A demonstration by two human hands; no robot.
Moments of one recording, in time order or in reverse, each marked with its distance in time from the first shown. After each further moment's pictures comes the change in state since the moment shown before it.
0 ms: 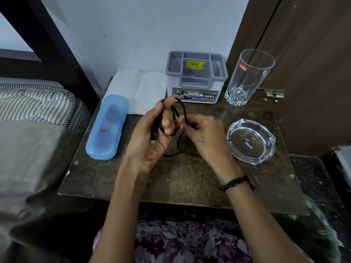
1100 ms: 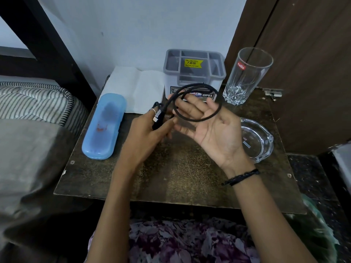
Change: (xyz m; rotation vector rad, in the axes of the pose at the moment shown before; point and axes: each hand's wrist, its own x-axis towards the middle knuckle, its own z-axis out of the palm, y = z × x) left_hand 0.001 0.003 -0.021 1.229 0.066 0.214; right_hand 0.007 0.001 -0.017 1.431 -0.404 0.258
